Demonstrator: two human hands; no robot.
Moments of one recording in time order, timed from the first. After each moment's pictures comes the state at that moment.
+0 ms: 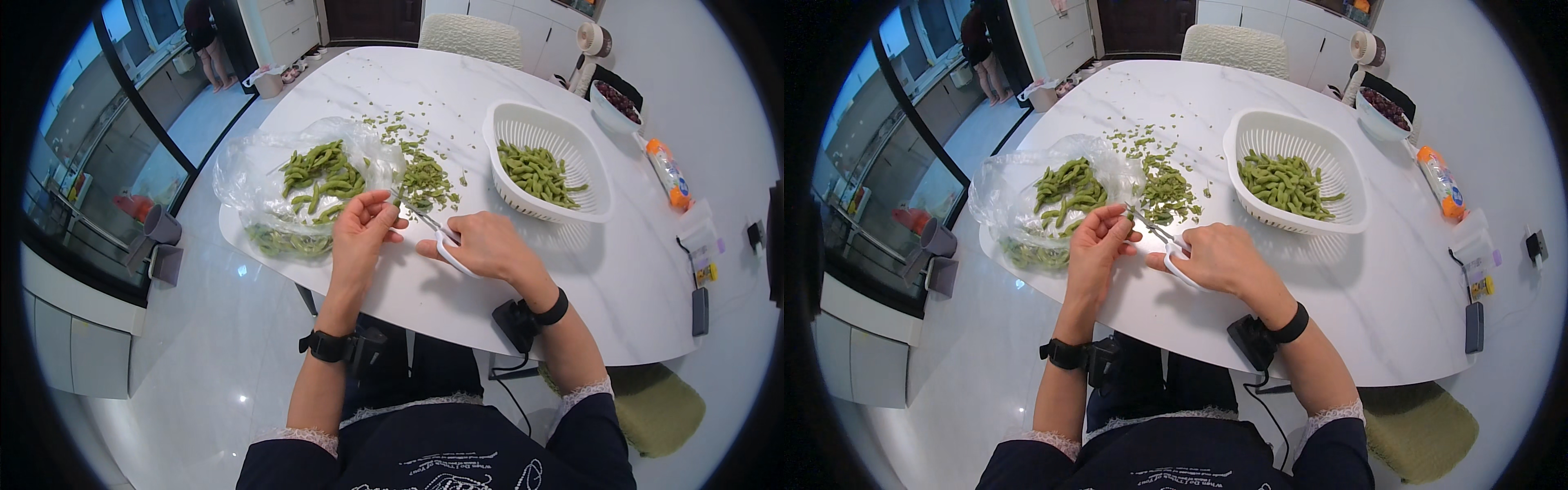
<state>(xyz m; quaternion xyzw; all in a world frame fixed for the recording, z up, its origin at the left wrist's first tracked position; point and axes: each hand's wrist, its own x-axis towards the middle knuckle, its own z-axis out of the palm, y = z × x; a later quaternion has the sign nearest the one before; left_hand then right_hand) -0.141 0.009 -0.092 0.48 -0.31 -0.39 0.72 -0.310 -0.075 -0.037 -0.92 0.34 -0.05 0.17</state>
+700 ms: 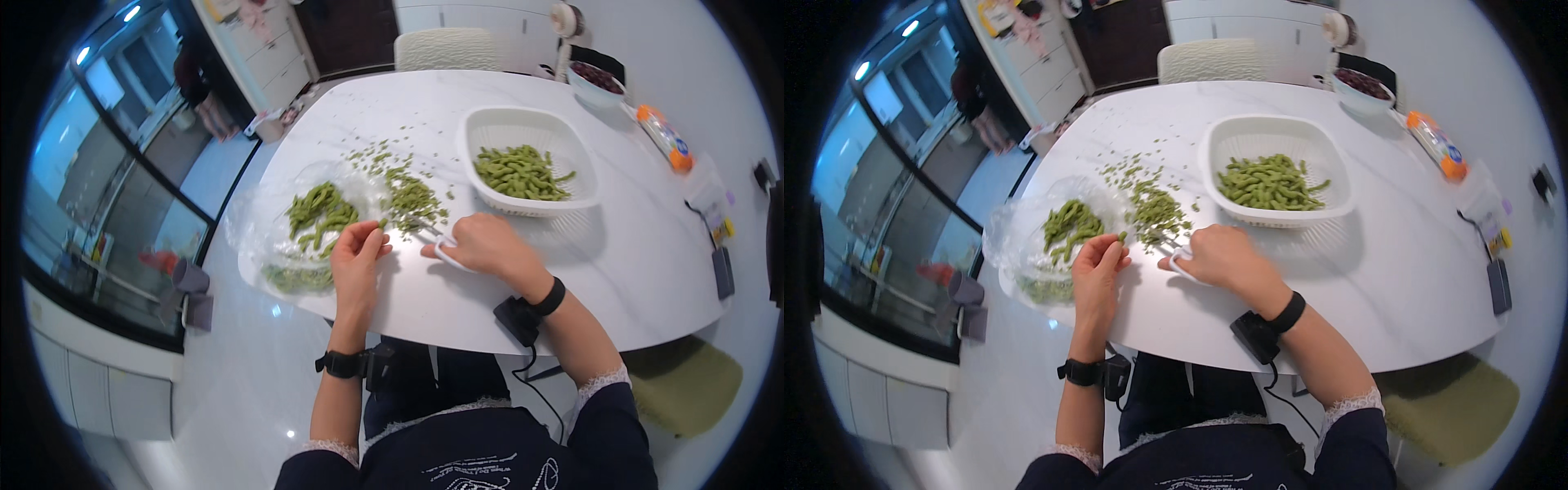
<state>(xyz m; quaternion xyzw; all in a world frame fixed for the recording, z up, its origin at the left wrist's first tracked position) -0.142 0.006 -0.093 0.53 -0.31 -0.33 0.72 -0.321 -0.089 -0.052 -0.91 0.37 -0.10 0.14</state>
